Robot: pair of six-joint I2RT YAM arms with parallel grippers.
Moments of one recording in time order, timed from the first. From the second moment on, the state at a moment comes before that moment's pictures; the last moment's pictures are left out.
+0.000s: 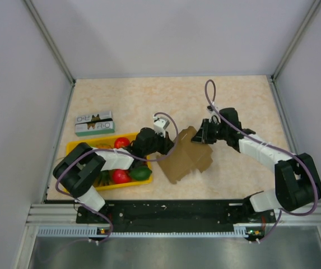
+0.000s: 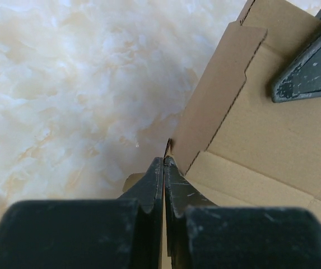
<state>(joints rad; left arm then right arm) -0.71 1.61 0.64 0.58 0.17 -0.35 0.36 1.40 0.78 -0.06 -0.53 0.50</state>
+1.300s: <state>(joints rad) -0.73 1.69 0.64 0.67 0.21 -0.31 0.39 1.33 1.06 -0.38 -0.28 0.30</state>
